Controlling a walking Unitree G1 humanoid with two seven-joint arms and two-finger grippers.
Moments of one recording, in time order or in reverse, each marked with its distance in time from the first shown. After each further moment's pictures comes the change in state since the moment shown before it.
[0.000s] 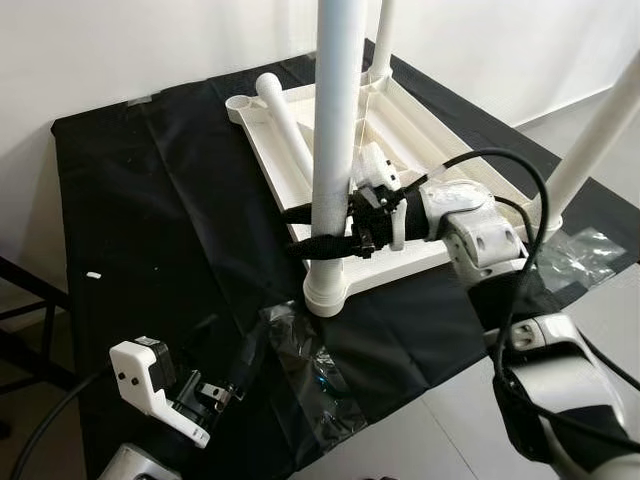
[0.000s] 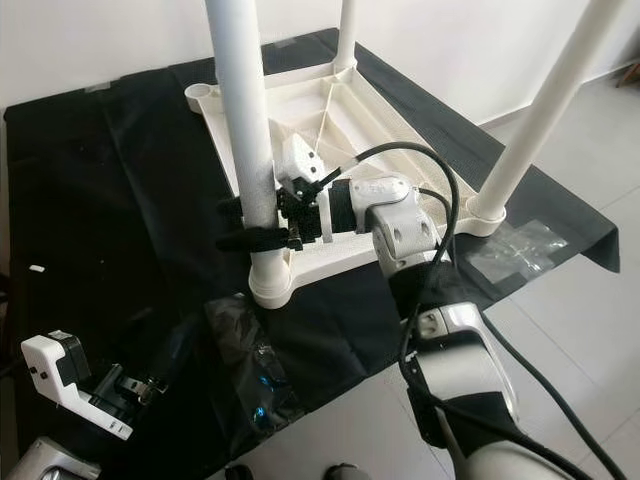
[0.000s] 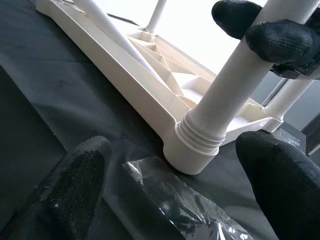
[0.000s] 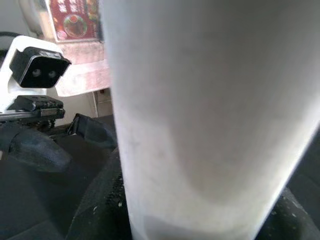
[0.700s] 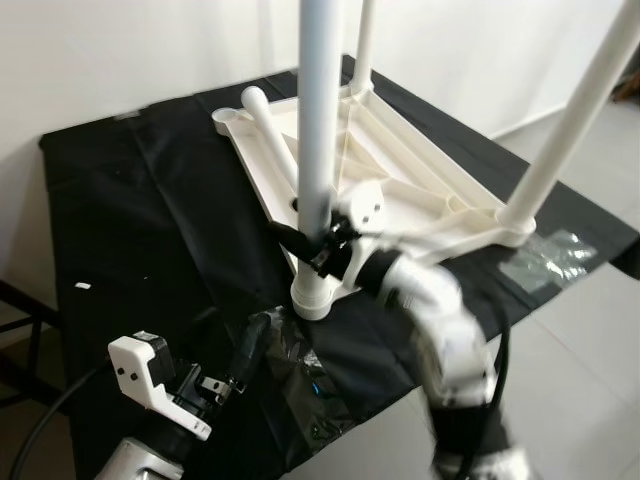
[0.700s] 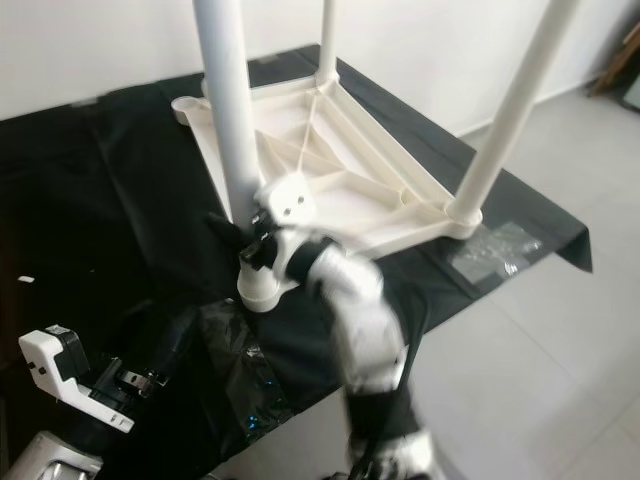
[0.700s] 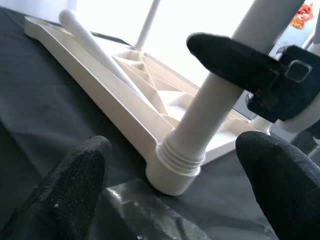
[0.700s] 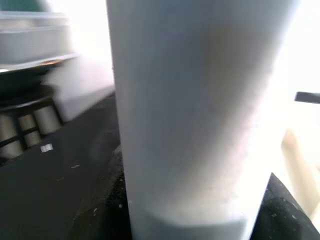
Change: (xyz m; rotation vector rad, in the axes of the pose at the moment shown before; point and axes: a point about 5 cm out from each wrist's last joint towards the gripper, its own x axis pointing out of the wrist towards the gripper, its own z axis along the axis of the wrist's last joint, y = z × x) left arm 0.006 0.002 0.004 0.011 -0.032 -0.007; right arm 0.043 0.063 -0.037 0.150 -0.028 -0.922
